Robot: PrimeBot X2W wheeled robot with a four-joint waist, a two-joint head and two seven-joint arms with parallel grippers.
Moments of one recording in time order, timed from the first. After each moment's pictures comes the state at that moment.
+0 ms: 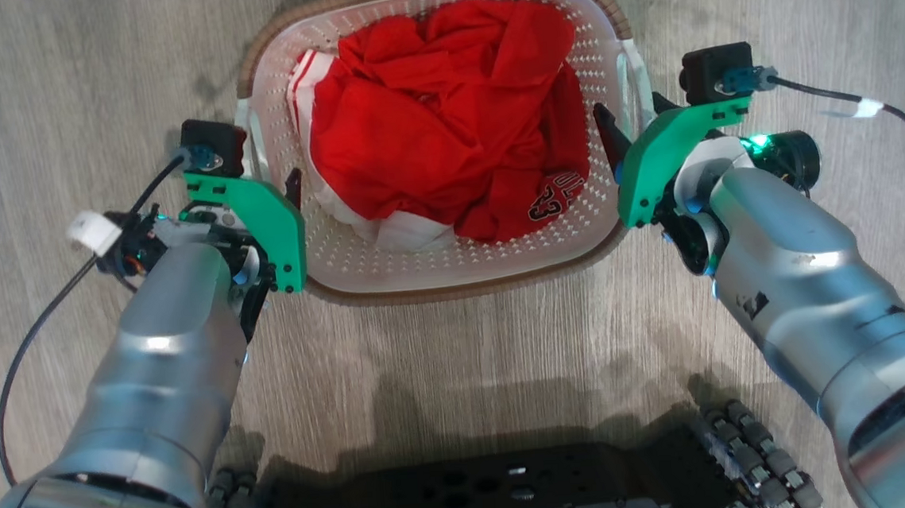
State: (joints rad) left arm -0.93 0.03 -0.45 1.28 -0.32 -0.12 -0.11; right arm -0.97 -0.07 0.64 1.12 0.73 0.12 -0.12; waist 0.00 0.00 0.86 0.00
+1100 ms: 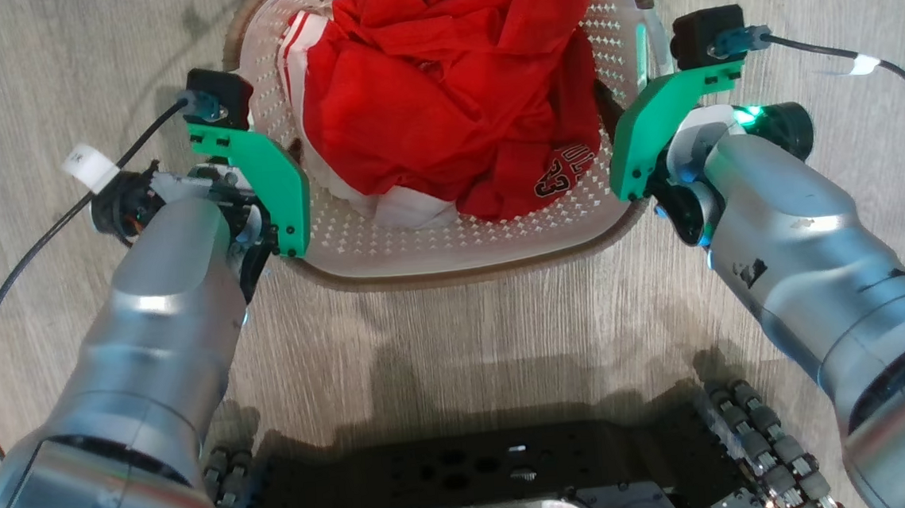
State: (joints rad) left arm -1.03 0.03 -0.61 1.29 -0.46 -0.12 0.01; right arm -1.07 -0.07 0.83 1.18 0.92 0.12 -0.10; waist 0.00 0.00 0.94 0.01
